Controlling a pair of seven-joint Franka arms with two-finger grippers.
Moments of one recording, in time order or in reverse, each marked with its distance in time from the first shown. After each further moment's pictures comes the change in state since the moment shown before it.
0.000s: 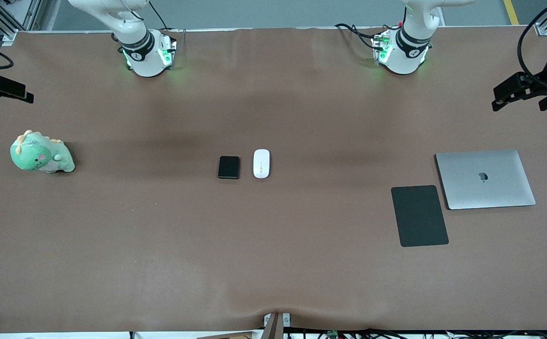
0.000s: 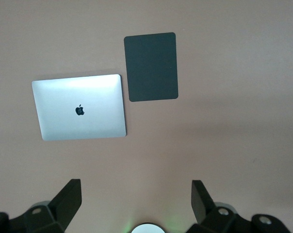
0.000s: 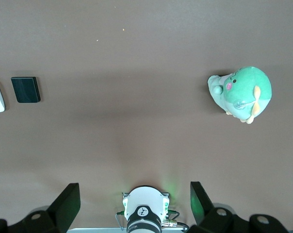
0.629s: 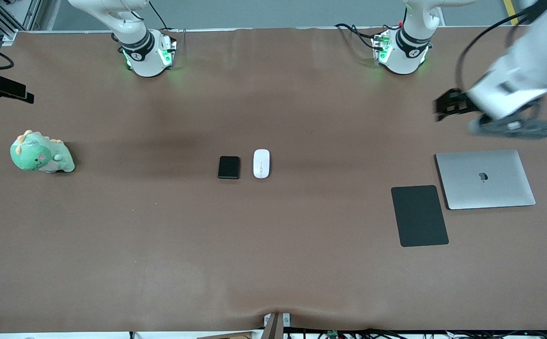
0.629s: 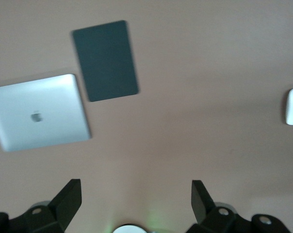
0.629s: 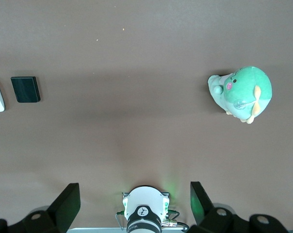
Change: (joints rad) left arm -0.122 0.128 -0.127 -0.016 -0.003 0.059 -0.156; right arm 0.000 0.001 0.000 0.000 0.000 0.000 0.000
